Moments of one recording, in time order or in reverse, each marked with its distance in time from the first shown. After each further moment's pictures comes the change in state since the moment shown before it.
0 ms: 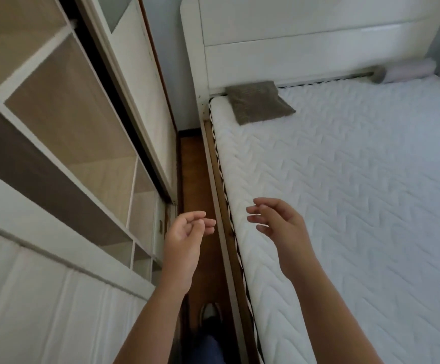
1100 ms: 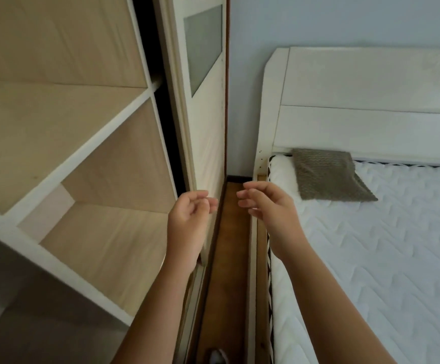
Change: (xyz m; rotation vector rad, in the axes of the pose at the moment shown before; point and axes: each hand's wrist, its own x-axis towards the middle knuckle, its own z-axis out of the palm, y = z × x) left_hand 0.313 0.098 -0.053 -0.142 0.313 0.241; right_hand 0.309 -0.083 0.213 -0.063 -0.385 -0.181
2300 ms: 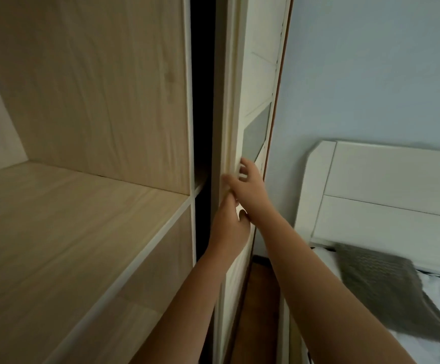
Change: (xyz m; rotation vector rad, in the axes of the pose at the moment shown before) left_hand 0.269 0.046 0.038 0.365 -0.011 0.202; right_hand 0.290 -0.087 0.153 -0.228 -0.162 -0.252
